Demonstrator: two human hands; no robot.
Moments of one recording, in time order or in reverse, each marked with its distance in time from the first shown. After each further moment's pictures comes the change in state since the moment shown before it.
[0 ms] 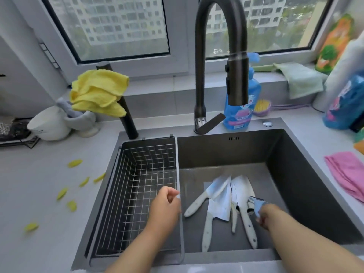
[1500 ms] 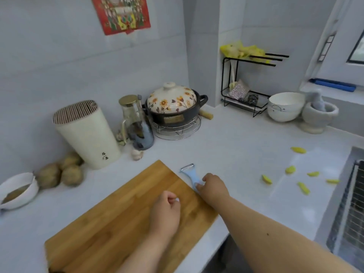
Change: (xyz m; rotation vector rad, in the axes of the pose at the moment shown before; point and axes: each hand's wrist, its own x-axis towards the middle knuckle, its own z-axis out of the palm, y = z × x) left_hand -0.196 -0.308 -0.389 -0.059 0.915 -0.323; right_hand -0.494 -0.297 0.451 -0.515 -0.372 -1.192
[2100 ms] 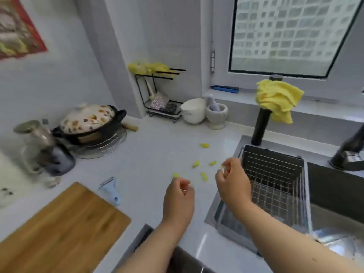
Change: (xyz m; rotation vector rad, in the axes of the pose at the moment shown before) left_hand -0.117 0.182 0.167 -0.182 -0.273 0.212; right_hand -0.120 0.196 -0.194 0.305 0.687 0.038
